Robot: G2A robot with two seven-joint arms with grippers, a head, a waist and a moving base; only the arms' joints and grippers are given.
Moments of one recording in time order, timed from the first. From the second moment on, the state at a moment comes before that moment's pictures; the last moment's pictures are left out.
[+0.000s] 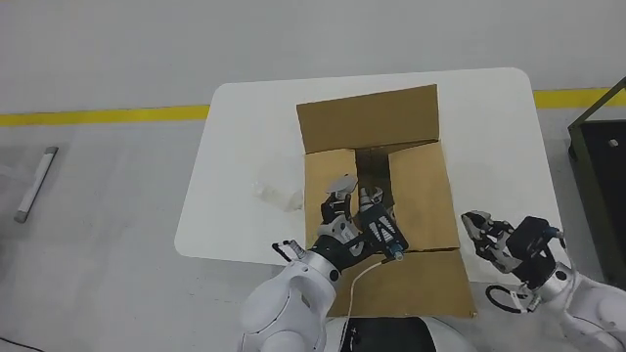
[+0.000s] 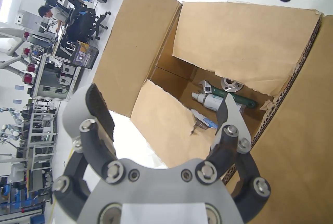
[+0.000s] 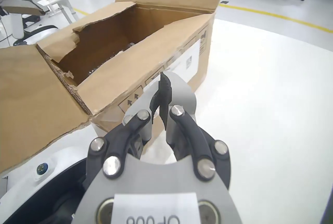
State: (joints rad) left arm 1.34 -1.38 -0.99 -2.24 2.07 -0.52 -0.64; right arm -1.80 -1.01 1.58 -1.88 -1.12 -0.50 -0.16
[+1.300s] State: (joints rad) left arm 1.25 -1.39 -0.94 -1.97 2.33 -0.45 -0.72; right arm -1.84 -1.02 1.62 -1.91 -1.11 -0.56 -0.20
